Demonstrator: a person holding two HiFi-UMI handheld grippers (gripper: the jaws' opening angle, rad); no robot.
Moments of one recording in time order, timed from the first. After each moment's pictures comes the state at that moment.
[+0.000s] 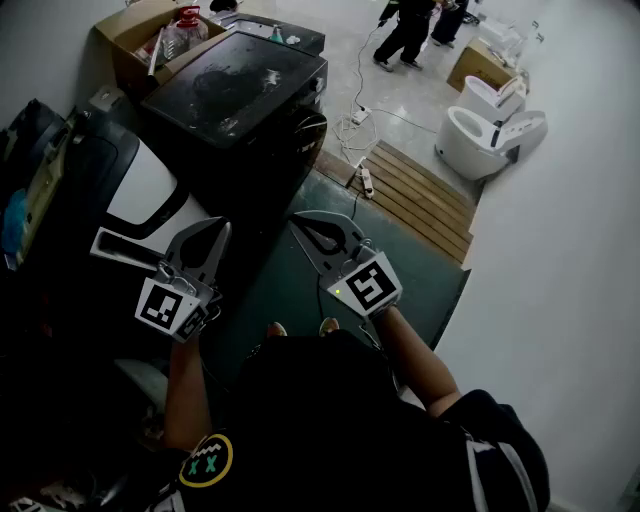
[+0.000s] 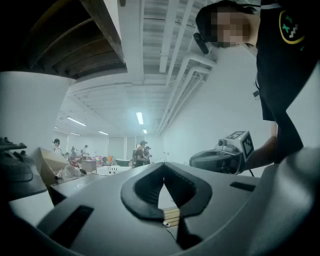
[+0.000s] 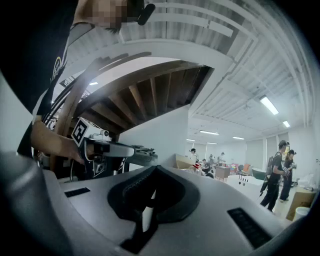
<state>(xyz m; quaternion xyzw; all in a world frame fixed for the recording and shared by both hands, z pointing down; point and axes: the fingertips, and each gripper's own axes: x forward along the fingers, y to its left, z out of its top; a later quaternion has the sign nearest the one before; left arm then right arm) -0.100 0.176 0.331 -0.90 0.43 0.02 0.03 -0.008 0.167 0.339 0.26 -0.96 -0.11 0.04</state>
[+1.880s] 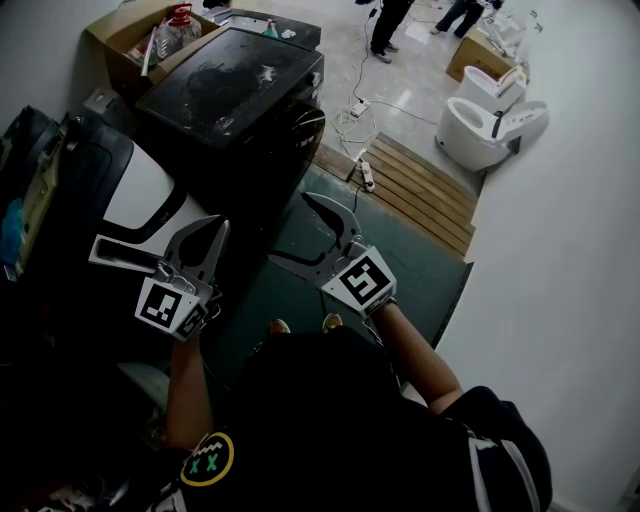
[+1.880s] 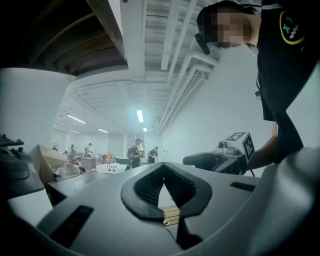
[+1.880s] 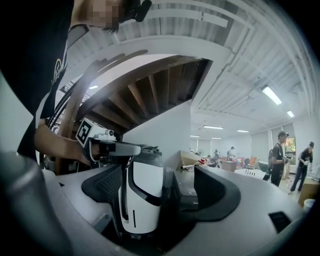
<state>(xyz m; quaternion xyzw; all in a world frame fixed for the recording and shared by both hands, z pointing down) -0.101 0.158 0.342 -0.90 0.44 0.01 0.02 -0.018 0.157 0.360 0.24 -0.97 -0.06 0.04</state>
